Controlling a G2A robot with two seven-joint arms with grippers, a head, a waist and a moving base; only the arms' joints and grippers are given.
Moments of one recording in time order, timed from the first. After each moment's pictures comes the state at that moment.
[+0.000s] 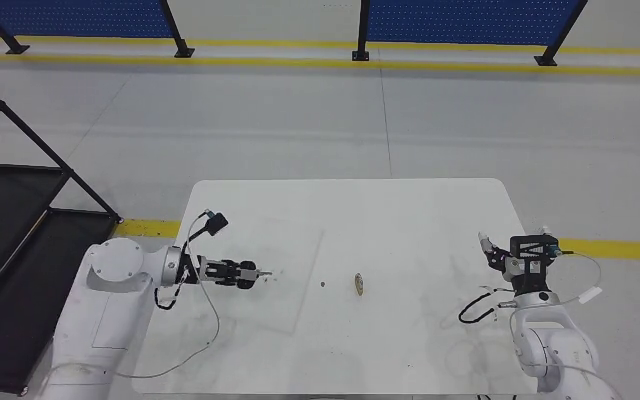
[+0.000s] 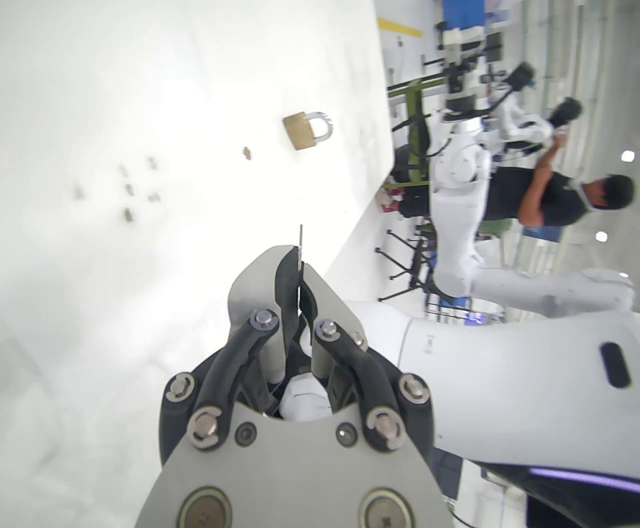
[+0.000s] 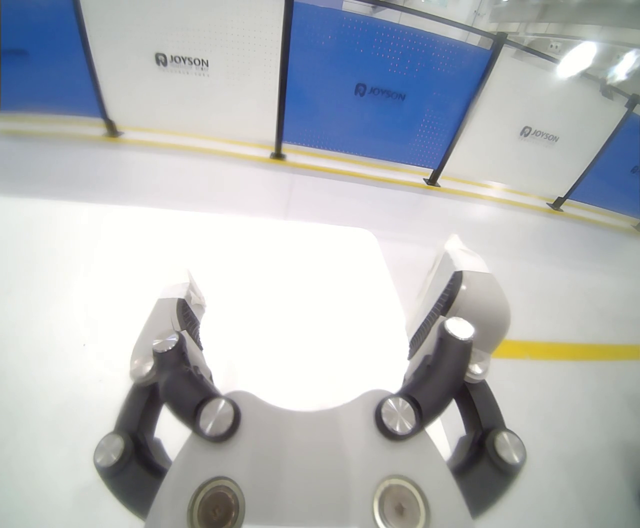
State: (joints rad) left arm 1.44 -1.02 -1.66 -1.54 -0.16 -0.22 -1.54; right arm -1.73 -1.15 1.60 -1.80 -1.33 0.00 0.00
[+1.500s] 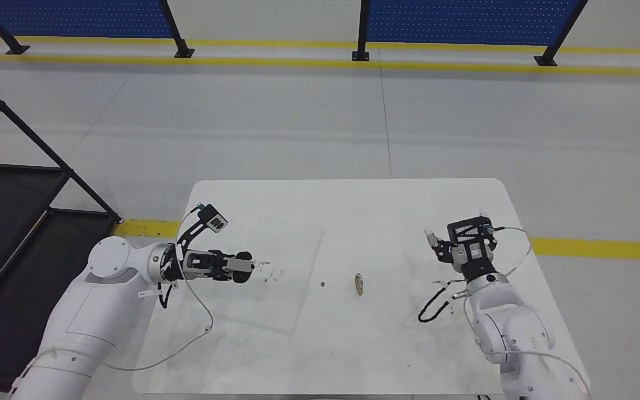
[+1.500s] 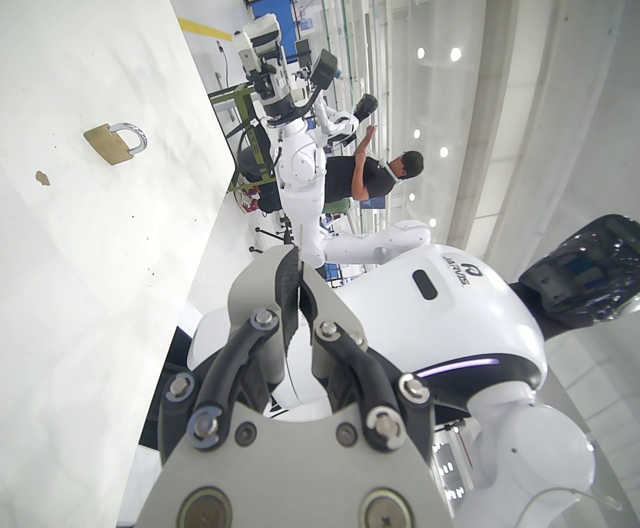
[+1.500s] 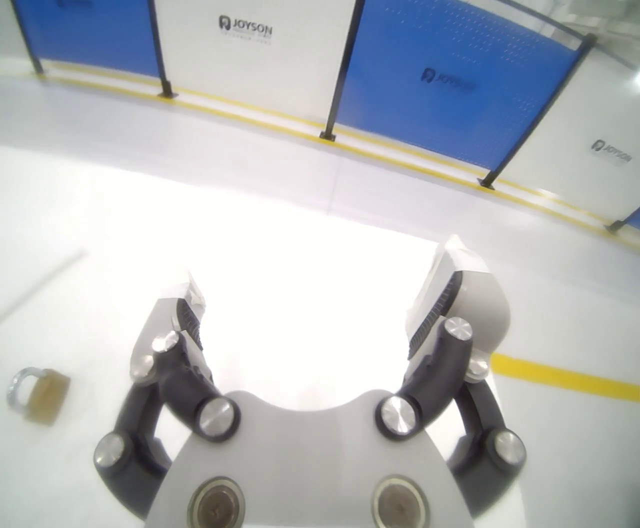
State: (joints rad) left arm 1.38 -0.85 -1.44 -1.43 -0.77 -0.28 -1.54; right arm -1.61 -1.18 1.35 -1.92 -1.42 0.01 0.33
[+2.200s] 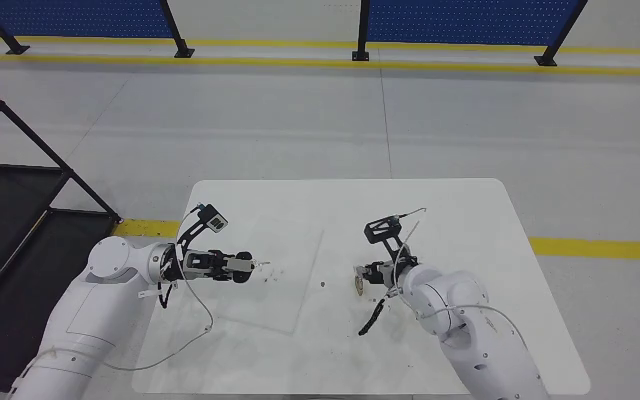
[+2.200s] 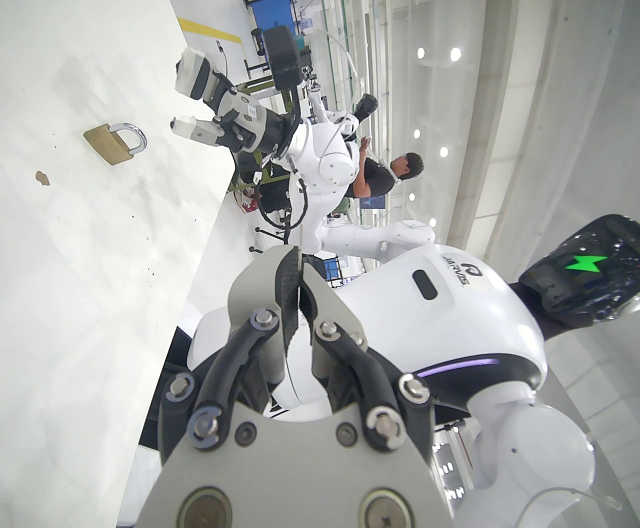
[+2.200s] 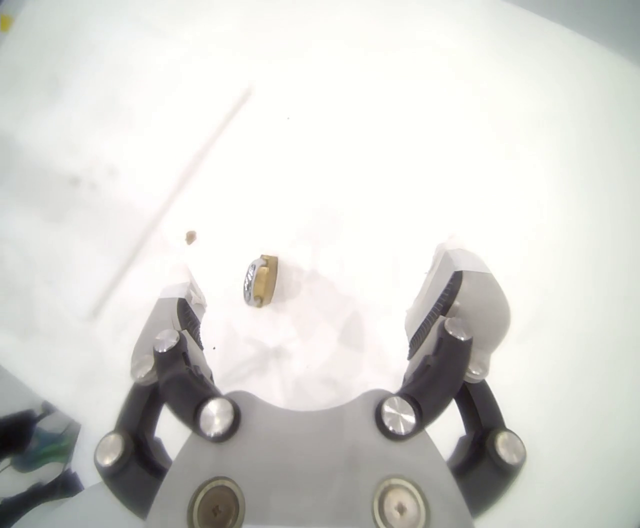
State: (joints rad) left arm 1.38 -0.85 -1.44 -1.43 -0.77 -0.28 -1.54; right arm -1.29 -1.26 0.99 -1.88 -1.18 0.19 1.13
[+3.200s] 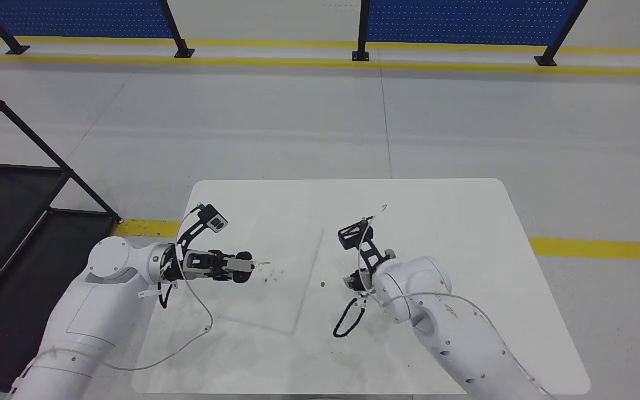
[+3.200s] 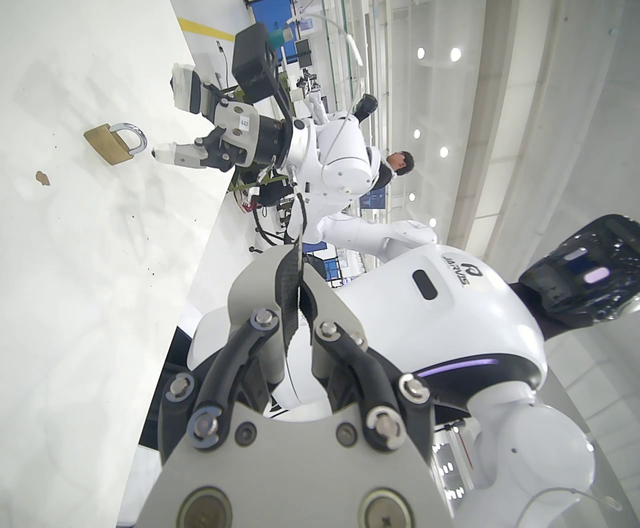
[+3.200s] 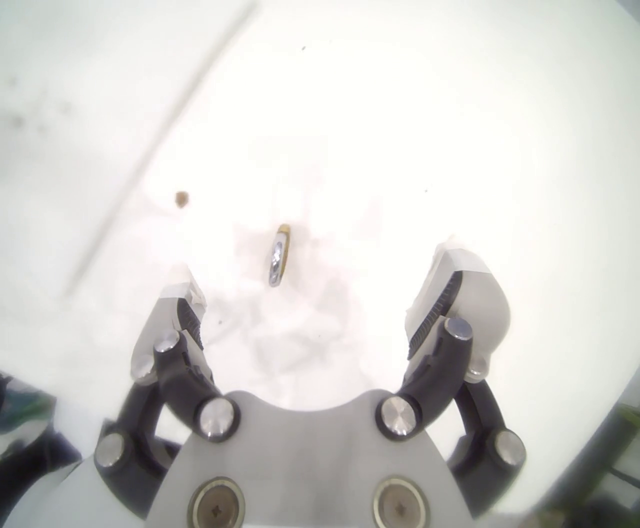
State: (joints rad) left arm 1.38 -0.85 -1.44 -1.43 -0.77 -0.28 -1.54; right arm -1.10 -1.32 0.80 -1.82 -1.26 0.28 1.44
